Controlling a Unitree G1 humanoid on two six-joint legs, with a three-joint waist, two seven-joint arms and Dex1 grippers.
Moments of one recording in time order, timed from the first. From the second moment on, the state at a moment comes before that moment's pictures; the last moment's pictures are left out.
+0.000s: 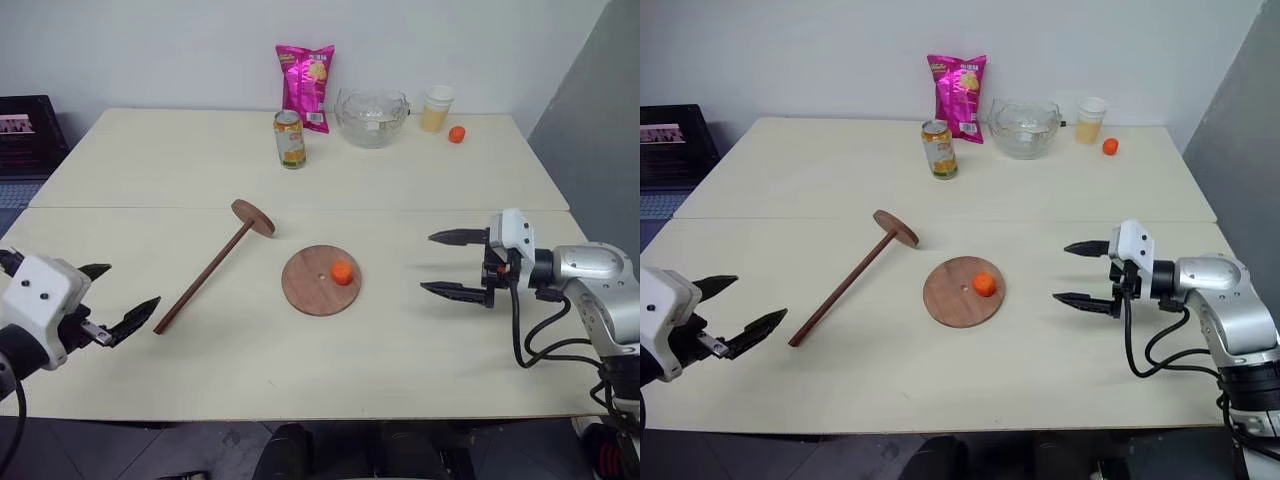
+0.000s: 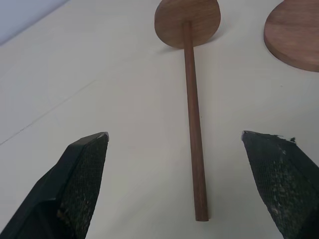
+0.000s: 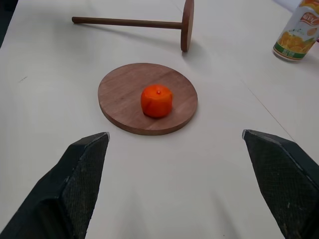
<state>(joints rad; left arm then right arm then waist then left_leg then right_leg) 0.36 0.86 0.73 -0.47 -0.43 0.49 -0.79 -0.40 -0.78 0.00 -0.07 0.42 0.27 1.19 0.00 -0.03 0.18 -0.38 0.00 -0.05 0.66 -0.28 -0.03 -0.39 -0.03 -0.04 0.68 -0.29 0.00</state>
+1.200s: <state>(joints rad) -0.01 0.93 0.26 -0.52 -0.49 0.45 -0.97 -0.46 -0.50 0.20 -0.16 0.31 0.38 0.93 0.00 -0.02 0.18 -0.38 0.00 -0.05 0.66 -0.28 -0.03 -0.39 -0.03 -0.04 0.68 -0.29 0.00</state>
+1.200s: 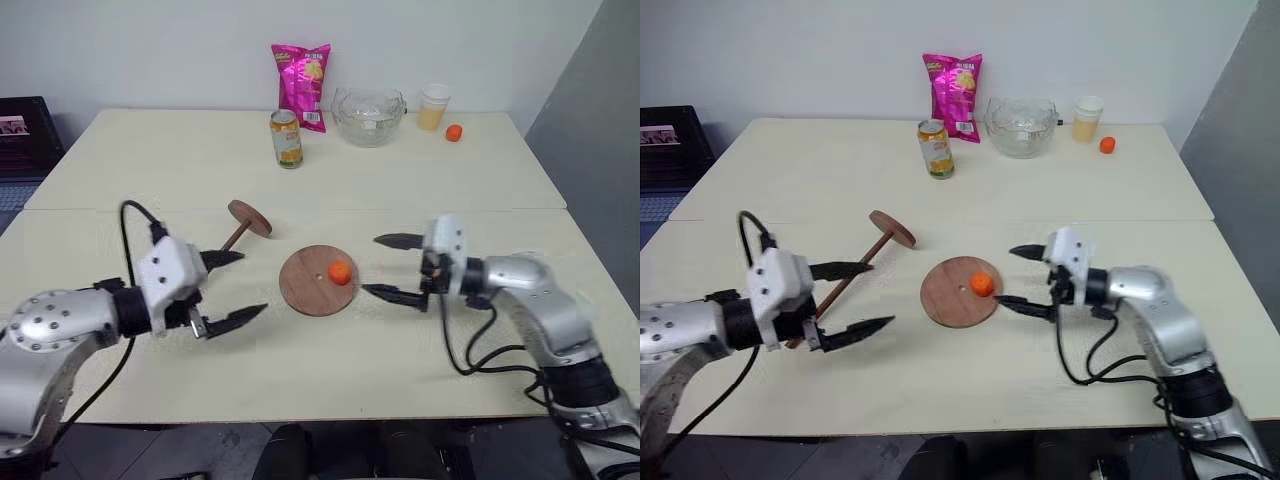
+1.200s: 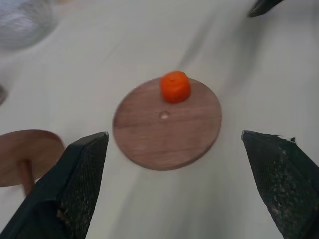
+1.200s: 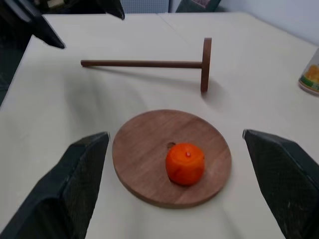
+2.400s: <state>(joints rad) -0.11 0.84 0.09 -0.42 -0.42 0.34 -1.01 -0.53 -0.32 0.29 0.14 0.08 0.20 0.83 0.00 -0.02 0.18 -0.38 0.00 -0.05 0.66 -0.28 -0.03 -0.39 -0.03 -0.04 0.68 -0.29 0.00</state>
